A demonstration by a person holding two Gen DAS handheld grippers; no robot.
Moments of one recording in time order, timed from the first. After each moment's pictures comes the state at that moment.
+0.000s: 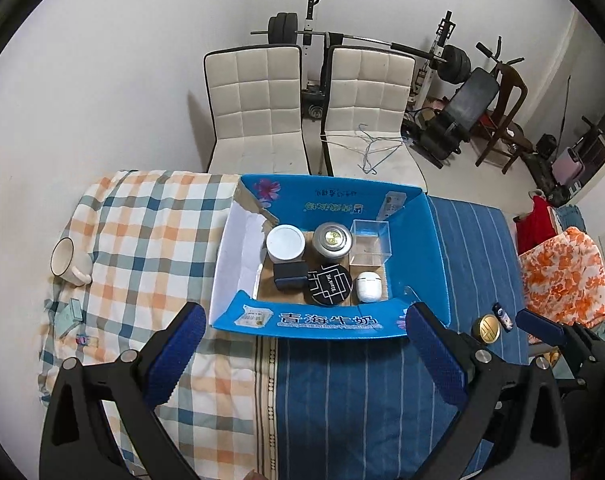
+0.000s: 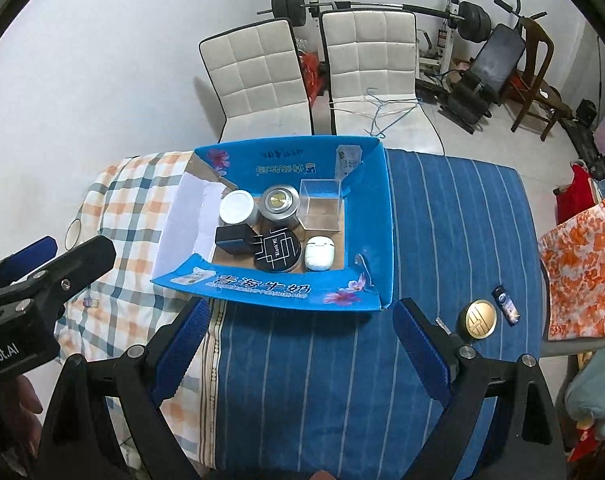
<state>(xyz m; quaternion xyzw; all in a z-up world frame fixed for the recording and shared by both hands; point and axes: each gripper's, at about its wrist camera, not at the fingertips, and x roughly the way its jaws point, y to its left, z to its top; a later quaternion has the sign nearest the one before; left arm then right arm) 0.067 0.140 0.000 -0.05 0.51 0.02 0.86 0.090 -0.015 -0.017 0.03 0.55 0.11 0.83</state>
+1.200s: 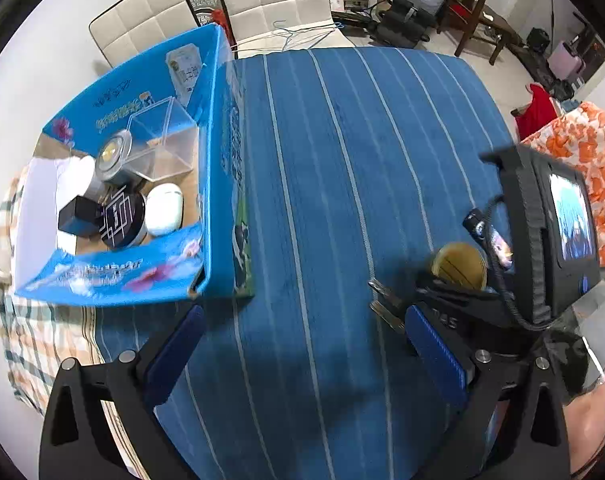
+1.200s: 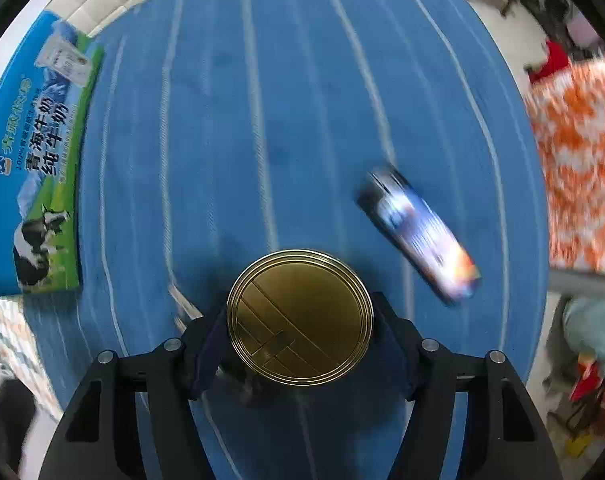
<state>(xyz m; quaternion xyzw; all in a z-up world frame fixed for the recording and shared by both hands) 0.105 -0.141 -0.183 0.04 0.62 -0.02 0.78 0.141 -0.277 -0.313 0.09 0.70 0.01 0.71</state>
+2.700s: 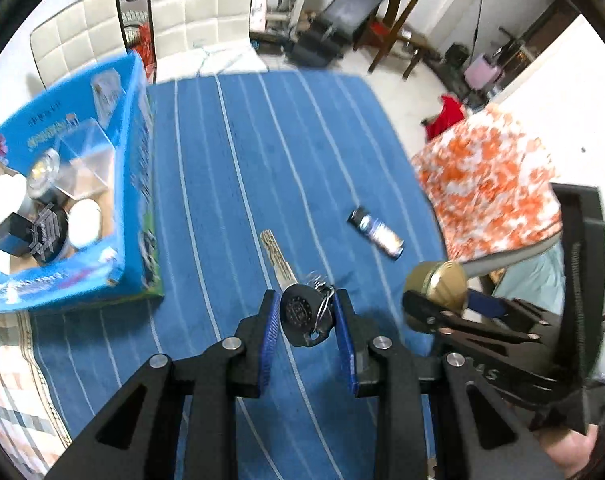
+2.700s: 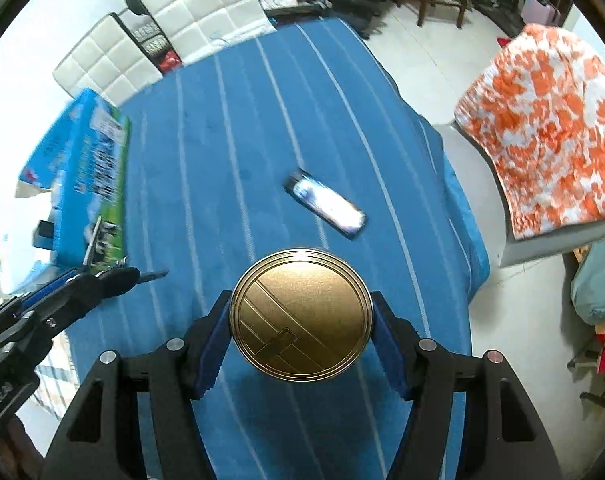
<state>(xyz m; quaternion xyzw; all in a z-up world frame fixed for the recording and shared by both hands) 0.082 -0.153 -0.145 -0.03 0.59 -0.17 0.79 0.068 -0.310 -0.204 0.13 0.62 -0.02 0.78</state>
